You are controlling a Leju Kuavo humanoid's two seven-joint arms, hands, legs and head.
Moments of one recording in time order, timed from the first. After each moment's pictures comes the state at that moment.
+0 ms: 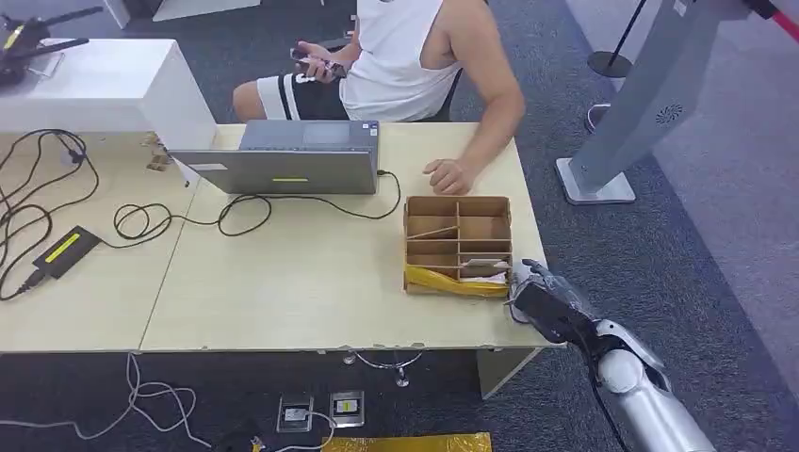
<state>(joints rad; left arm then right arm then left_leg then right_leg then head) -0.24 0.14 -0.48 -0.20 -0.24 0.22 0.04 -0.33 -0.31 0.24 -1.14 0.61 0.09 -0.14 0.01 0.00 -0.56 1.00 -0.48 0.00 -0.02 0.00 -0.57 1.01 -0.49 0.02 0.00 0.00</state>
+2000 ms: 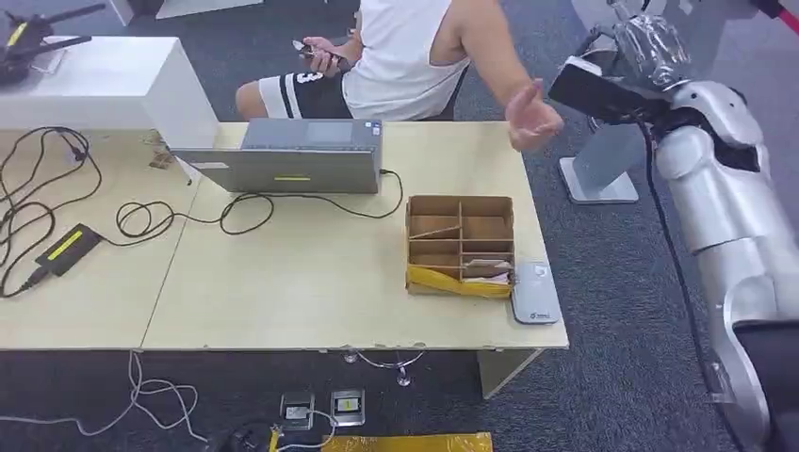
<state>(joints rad) -0.31 0.10 -0.48 -0.21 -0.38 0.16 0.05 -1.17 -0.28 0.34 -0.76 0.98 -0.08 -0.27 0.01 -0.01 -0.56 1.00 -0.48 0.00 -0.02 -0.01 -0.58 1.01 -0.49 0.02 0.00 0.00</state>
